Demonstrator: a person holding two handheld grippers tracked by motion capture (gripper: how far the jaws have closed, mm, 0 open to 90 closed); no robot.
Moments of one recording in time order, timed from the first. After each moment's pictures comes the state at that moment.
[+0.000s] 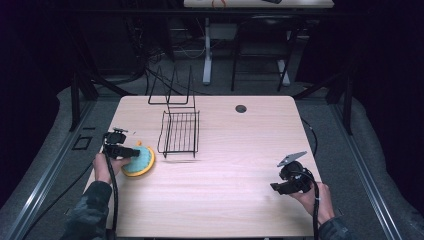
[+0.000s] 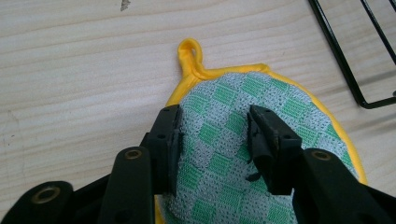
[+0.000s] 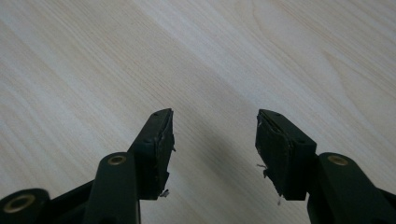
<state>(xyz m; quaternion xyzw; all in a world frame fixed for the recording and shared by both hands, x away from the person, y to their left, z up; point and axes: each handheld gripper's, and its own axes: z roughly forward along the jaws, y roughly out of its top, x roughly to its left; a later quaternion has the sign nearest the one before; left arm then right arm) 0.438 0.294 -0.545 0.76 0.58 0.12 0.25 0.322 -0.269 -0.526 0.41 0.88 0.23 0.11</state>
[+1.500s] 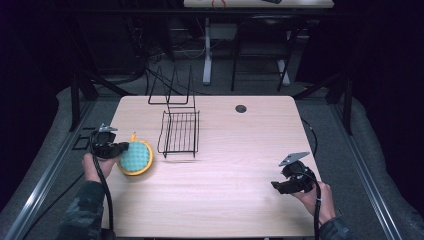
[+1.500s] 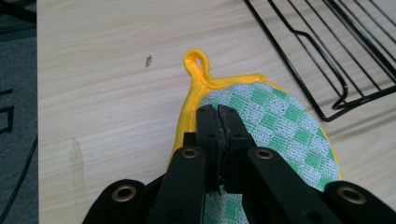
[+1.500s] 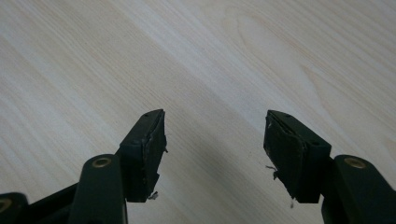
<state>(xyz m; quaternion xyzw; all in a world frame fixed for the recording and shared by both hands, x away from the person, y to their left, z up) 0.408 0.306 -0.506 0.76 0.54 0.19 0.31 0.319 -0.271 -0.520 0.40 0.87 0.24 0.14</state>
